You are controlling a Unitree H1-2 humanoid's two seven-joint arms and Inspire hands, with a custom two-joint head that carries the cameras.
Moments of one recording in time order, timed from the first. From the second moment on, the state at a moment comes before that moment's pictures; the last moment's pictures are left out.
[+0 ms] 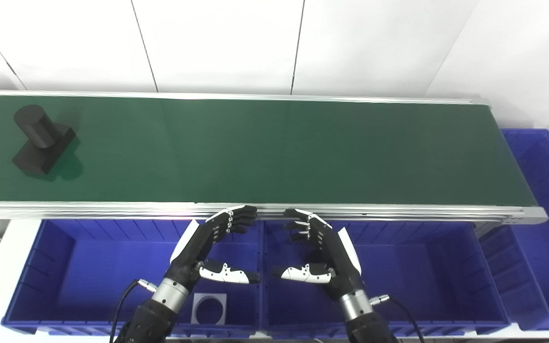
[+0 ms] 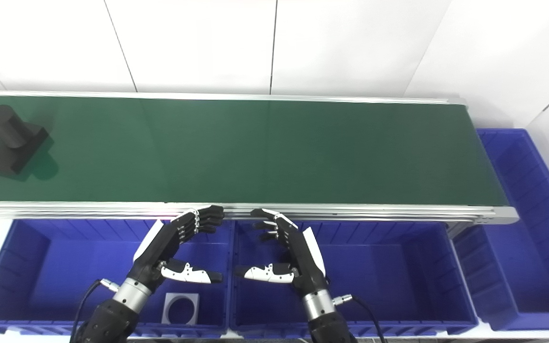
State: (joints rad) left arm 0.10 0.06 -0.22 0.26 0.08 -0.40 -0.21; right arm 0.12 -0.04 0.27 0.28 -0.13 -0.41 -0.02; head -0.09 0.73
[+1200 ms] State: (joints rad) left arm 0.20 0.06 -0.20 0.06 0.14 -0.36 -0.19; right arm 0.11 -0.06 0.25 0.25 -0.05 -0.41 0.12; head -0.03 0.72
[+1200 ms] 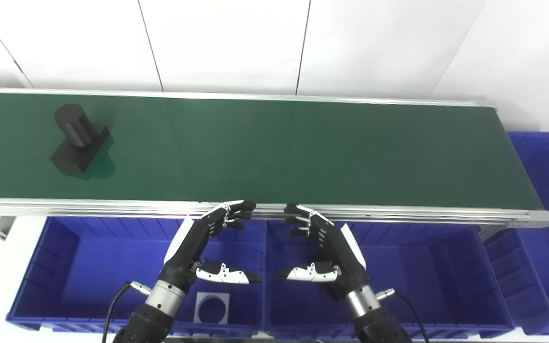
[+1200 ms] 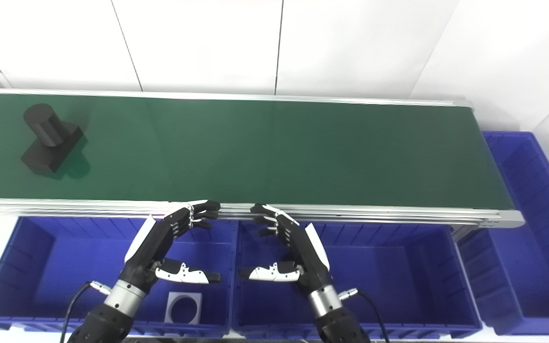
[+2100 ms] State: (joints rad) left arm 0.15 0.04 -0.21 0.20 0.18 -0.41 -0.14; right arm 0.10 -0.05 0.25 0.27 -0.03 -0.41 0.17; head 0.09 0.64
